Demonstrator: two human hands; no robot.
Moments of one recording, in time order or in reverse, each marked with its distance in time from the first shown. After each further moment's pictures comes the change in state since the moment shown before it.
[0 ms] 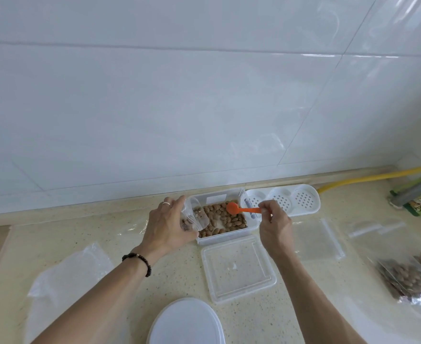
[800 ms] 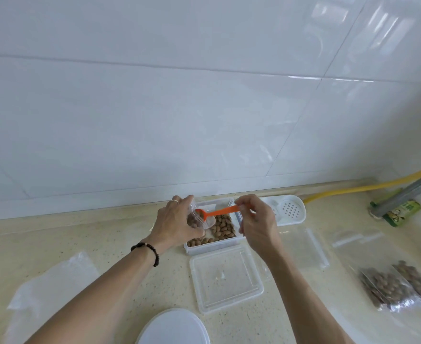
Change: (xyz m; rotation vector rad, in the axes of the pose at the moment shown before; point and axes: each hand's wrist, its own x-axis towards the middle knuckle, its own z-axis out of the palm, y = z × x) left_hand 0.030 0.033 -0.002 -0.049 -0.113 0.017; right_hand -0.006 -0.056 -0.022 0.212 -0.130 -0.160
